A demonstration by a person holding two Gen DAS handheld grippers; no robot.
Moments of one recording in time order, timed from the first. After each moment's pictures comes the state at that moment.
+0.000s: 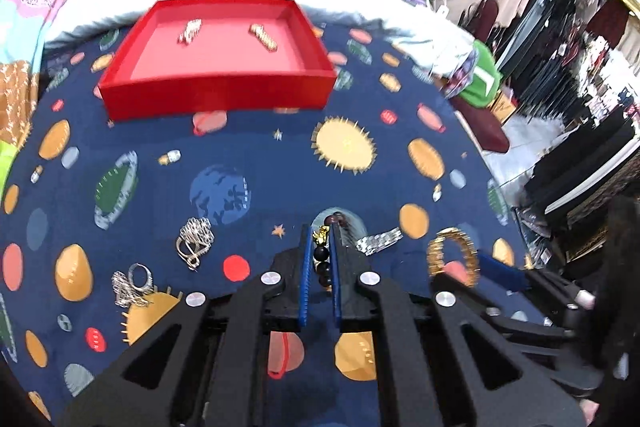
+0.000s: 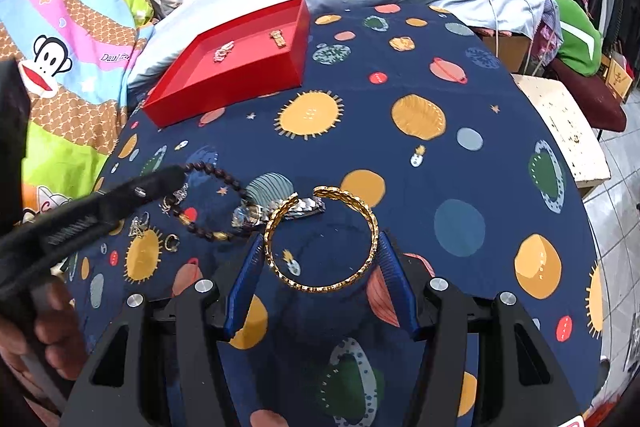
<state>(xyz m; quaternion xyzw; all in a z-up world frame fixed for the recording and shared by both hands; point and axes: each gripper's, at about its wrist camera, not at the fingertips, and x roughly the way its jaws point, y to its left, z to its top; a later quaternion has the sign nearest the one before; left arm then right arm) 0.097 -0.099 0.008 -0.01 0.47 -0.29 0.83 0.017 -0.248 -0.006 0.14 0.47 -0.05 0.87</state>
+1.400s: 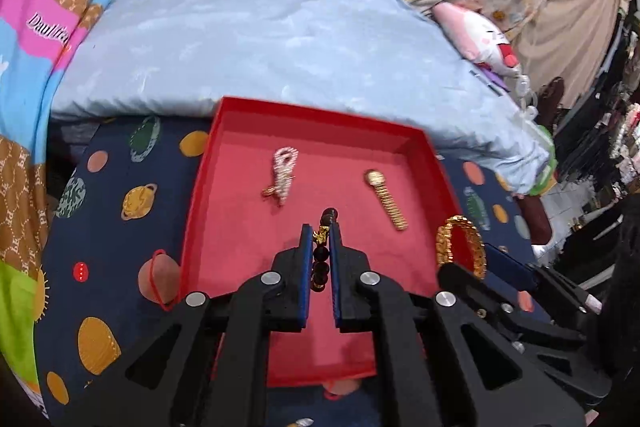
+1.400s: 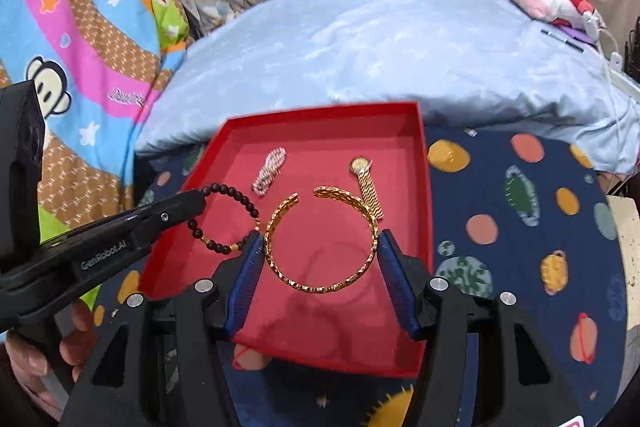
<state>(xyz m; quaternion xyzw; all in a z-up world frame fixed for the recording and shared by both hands) 0.336 -0.064 0.014 -0.06 0.45 -0.20 0.87 0.287 -0.214 0.012 0.10 0.44 0.03 0.89</state>
